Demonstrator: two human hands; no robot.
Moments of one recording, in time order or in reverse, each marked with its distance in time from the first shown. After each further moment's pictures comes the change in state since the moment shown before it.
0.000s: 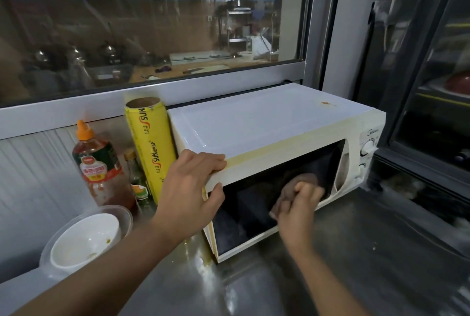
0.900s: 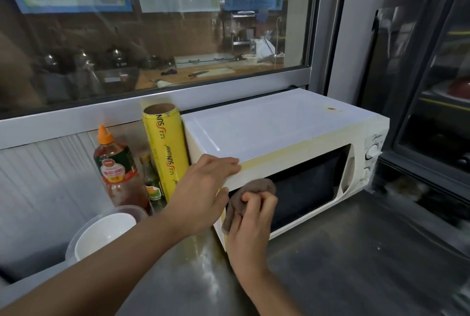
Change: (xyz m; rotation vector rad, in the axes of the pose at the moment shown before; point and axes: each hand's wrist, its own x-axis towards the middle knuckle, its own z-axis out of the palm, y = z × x) left_hand 0.003 -0.006 -0.026 0.027 -0.282 0.054; right_hand -0.079 -0.103 0.023 0.027 -0.020 -0.277
